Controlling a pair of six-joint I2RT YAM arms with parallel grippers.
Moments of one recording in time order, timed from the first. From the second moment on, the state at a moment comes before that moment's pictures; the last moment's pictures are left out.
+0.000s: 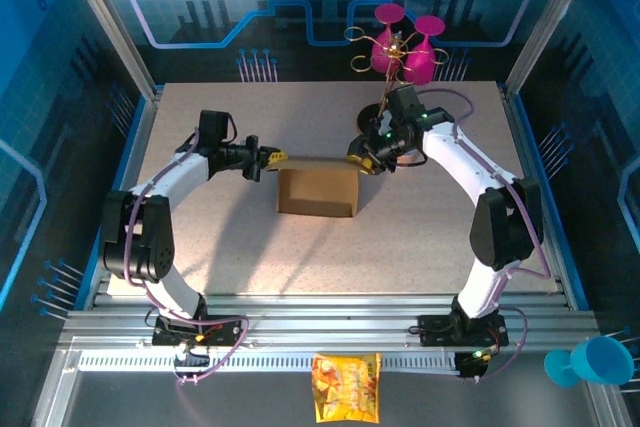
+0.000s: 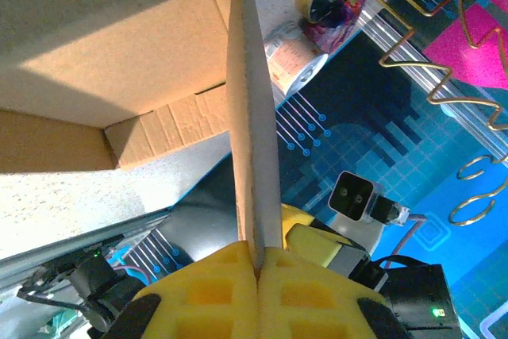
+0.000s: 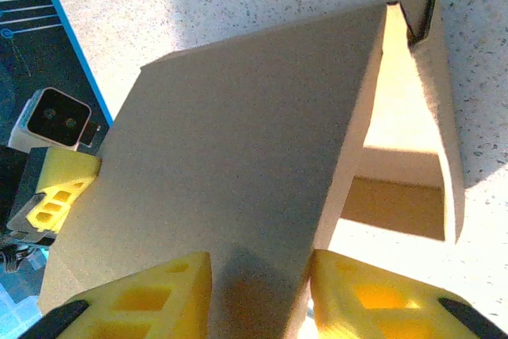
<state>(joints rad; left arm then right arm) -0.07 1.66 1.10 -0.27 0.97 -1.53 0.34 1.78 1.52 -0.84 -0.63 0.85</state>
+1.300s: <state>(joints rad) -0.05 1.72 1.10 -0.74 0.78 -0.98 0.47 1.86 1.44 -0.83 -0.46 0.70</state>
